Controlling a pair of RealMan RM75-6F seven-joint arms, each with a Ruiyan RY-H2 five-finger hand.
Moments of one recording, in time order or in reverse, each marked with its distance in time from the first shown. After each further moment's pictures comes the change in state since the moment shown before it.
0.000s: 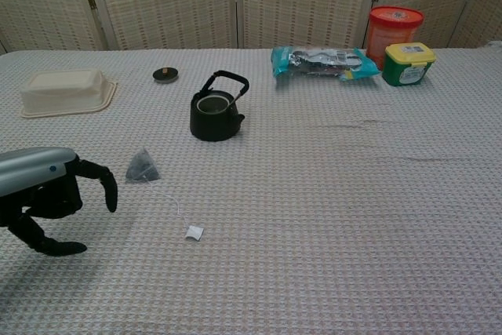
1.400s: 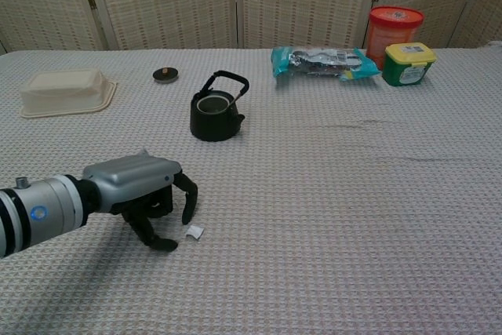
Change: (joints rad) left arm -0.222 -0.291 -0.093 0.164 -0.346 -0.162 0.316; right arm -0.040 -0.011 -0.020 0.124 -0.071 0.142 0.161
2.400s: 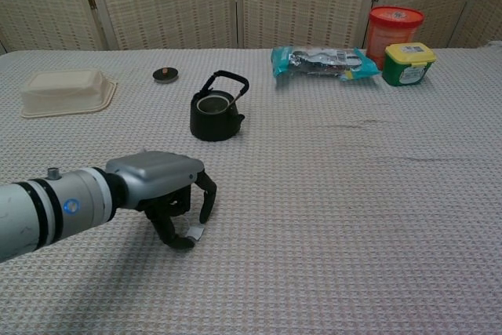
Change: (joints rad) left arm -0.120 -0.019 0.004 -0.125 -0.286 0.083 0.259; right arm -0.019 -0.008 0.000 0.052 -0.003 0.052 0.068
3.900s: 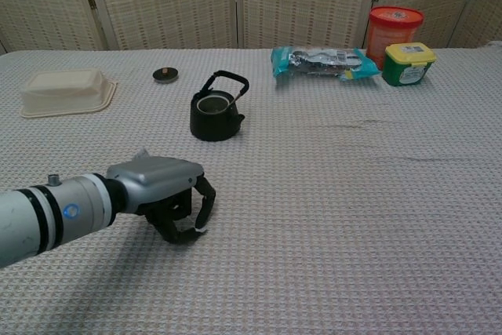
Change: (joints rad) left arm -0.010 -0.018 0.042 0.062 0.076 -0.001 -0.141; right arm -0.009 -0.006 0.003 -0.010 0.005 0.005 -0.028
